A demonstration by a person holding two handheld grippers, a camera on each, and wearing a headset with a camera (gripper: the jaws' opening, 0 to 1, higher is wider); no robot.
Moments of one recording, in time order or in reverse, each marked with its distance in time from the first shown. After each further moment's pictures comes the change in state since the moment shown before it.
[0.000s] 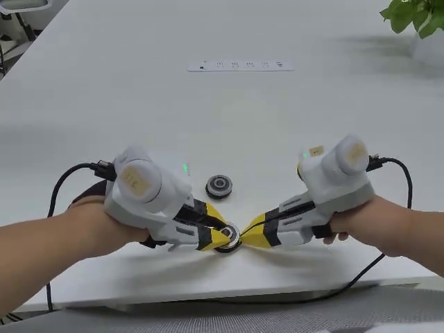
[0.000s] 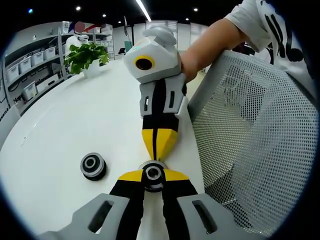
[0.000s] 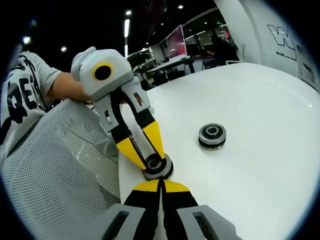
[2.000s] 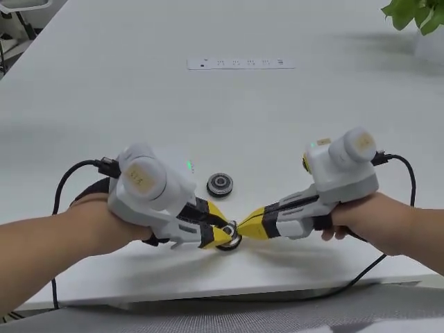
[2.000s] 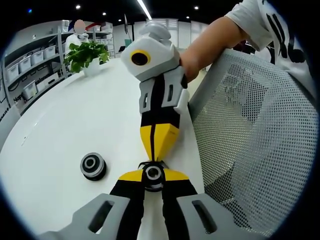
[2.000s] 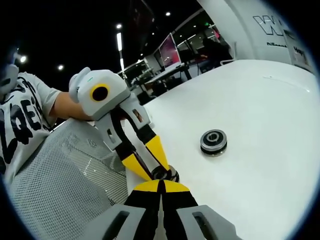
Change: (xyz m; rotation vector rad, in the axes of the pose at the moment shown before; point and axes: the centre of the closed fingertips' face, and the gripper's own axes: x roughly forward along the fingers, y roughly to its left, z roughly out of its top) left arm 0.001 0.000 0.001 -0.001 0.021 0.004; right arm -0.001 0.012 0.017 0.086 -0.087 0.046
